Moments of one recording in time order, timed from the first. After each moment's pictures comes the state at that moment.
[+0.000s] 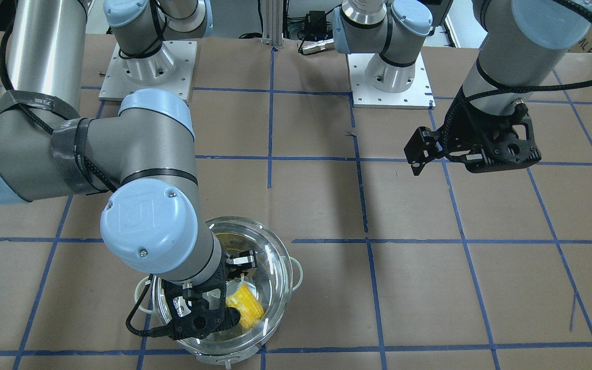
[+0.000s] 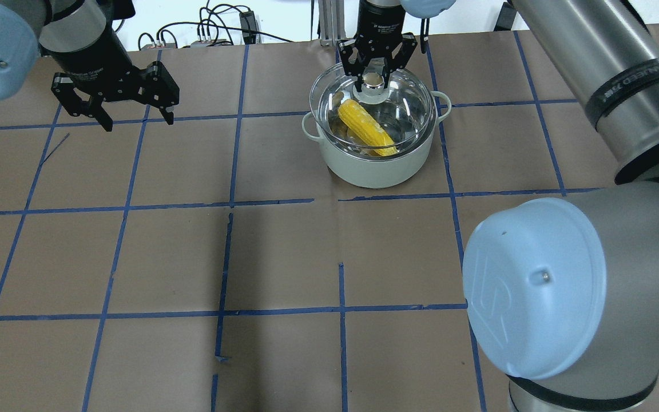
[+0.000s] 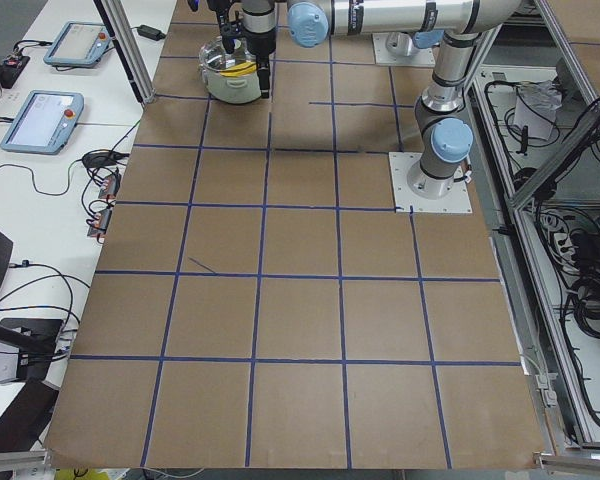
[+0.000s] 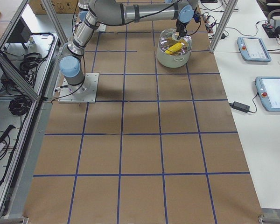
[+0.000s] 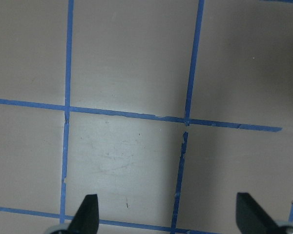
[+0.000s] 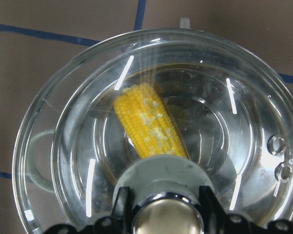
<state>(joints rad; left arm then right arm) -1.50 -1.68 -1.50 -1.53 1.61 -0.04 1.76 -0.88 0.91 -1.53 -1.47 0.00</state>
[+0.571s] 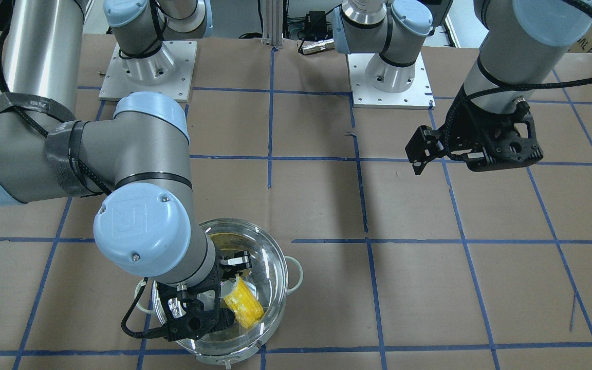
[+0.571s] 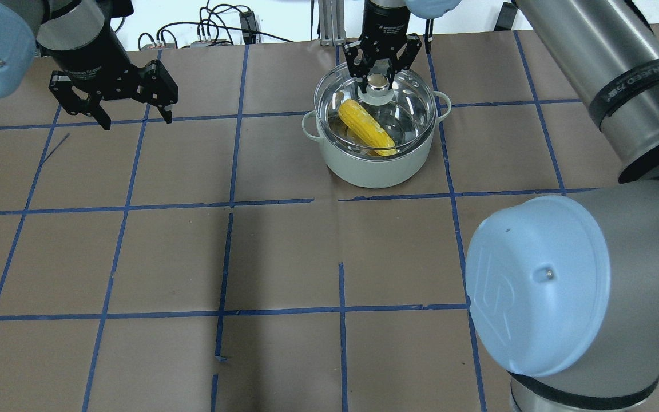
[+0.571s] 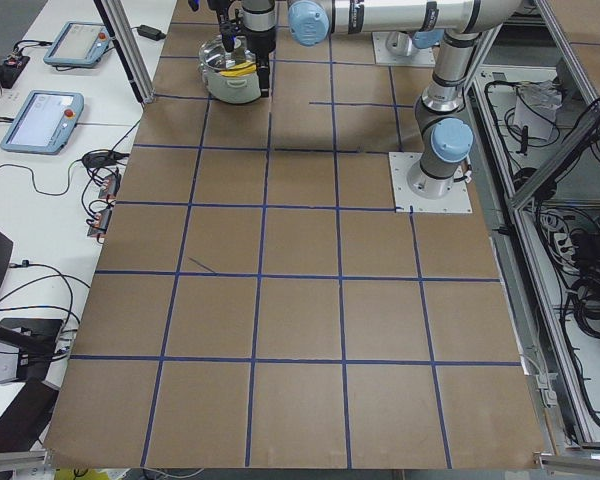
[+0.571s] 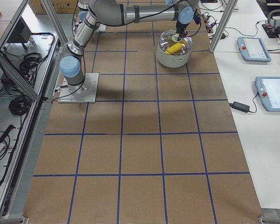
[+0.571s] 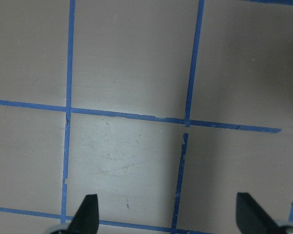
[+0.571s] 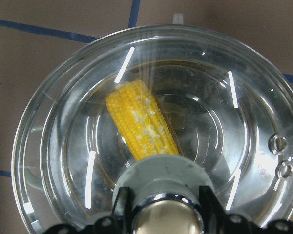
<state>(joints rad) -1.50 -1.68 -1.50 -1.54 1.63 -0.04 1.76 -0.88 0.93 -1.53 -1.47 -0.03</state>
